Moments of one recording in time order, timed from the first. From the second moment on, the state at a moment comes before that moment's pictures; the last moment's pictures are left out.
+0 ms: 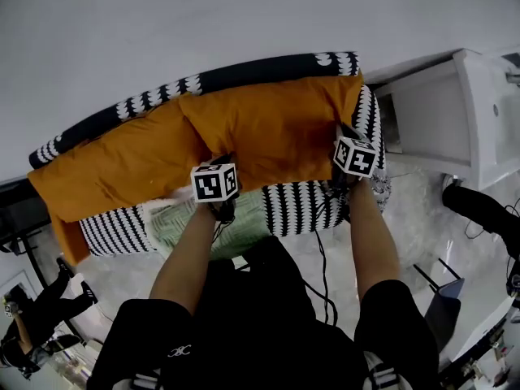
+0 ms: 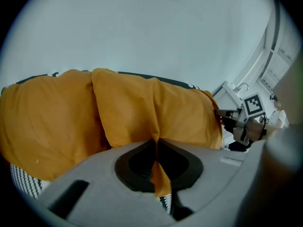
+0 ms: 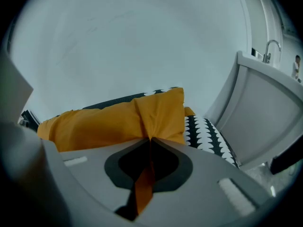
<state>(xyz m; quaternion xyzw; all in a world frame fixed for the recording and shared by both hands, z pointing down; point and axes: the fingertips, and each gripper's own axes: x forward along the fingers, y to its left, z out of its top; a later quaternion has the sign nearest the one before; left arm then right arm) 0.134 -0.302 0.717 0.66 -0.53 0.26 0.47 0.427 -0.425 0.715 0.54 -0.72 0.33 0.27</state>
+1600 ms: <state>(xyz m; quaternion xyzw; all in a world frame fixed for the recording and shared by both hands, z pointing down) 0.109 -0.292 0.541 0.73 -0.58 0.20 0.32 0.286 -0.330 0.542 0.54 -0.79 0.24 0.19</state>
